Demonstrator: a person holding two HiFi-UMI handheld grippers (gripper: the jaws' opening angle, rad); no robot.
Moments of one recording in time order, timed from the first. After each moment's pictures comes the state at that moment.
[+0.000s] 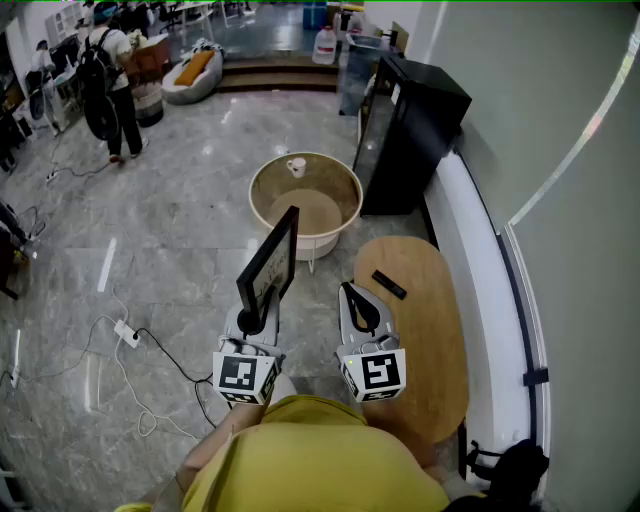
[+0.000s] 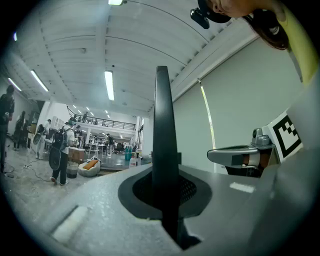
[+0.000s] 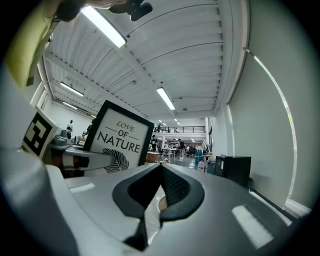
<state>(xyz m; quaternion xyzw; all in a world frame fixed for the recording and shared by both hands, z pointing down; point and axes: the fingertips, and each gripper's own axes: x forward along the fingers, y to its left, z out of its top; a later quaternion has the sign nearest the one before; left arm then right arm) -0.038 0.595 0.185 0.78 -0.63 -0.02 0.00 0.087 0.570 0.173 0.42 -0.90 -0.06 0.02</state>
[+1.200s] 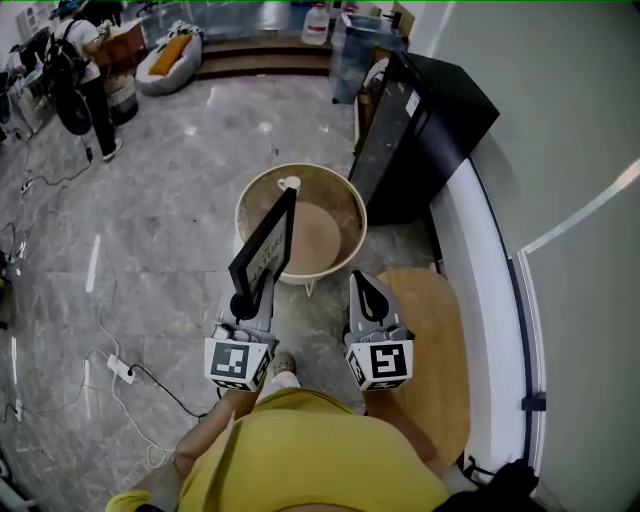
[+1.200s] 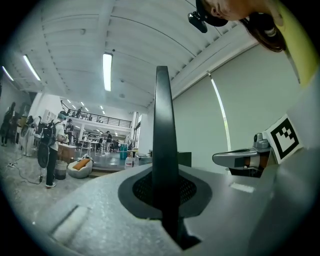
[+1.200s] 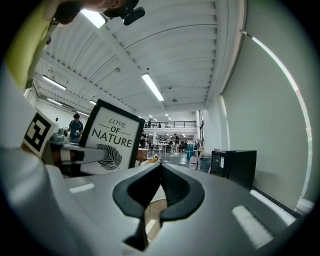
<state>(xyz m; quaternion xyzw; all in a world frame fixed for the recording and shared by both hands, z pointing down) -0.136 0.289 0.196 0.80 -0.60 -0.03 0.01 0.015 0.268 0.195 0.48 -0.88 -0.03 0.03</state>
